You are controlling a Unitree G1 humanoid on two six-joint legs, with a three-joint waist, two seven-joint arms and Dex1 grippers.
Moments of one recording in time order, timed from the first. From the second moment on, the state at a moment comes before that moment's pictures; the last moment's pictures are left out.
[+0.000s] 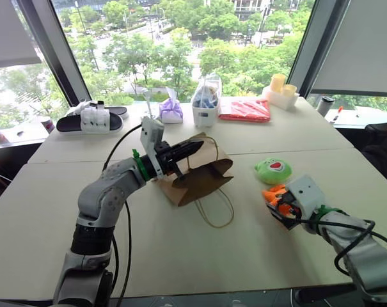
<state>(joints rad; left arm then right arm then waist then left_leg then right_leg) -0.67 0.29 0.06 -0.14 -0.67 0.66 -0.70 -0.09 -0.69 -0.08 -0.47 0.06 0.85 0.40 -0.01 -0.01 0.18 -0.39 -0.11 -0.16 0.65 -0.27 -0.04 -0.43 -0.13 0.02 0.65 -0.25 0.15</state>
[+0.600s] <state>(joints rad) -0.67 0.30 0.06 -0.16 -0.67 0.64 -0.68 -0.14 -0.69 -0.14 -0.39 0.11 0.69 0.49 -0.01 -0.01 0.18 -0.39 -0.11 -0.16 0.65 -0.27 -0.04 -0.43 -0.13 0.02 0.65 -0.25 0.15</state>
